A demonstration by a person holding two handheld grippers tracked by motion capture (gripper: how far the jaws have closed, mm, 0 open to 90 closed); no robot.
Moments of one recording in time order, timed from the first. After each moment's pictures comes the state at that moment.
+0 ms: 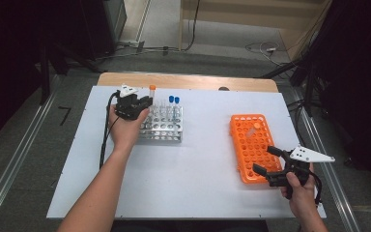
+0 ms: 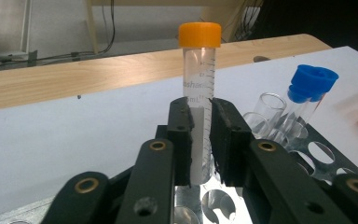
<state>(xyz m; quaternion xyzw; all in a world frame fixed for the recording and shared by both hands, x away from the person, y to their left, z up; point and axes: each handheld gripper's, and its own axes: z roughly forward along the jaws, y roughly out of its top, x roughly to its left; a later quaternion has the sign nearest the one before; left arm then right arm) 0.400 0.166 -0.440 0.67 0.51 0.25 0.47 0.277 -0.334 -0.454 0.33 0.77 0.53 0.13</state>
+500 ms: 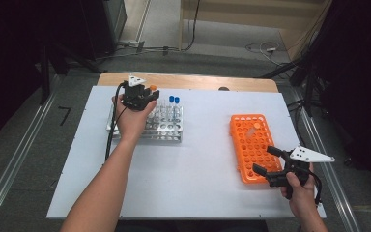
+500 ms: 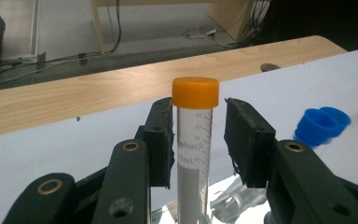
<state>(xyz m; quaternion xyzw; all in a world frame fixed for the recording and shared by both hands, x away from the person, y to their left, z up) 0.427 0.148 -0.424 0.68 0.52 0.26 0.45 0.277 -0.334 -0.454 0.33 0.77 0.53 0.12</state>
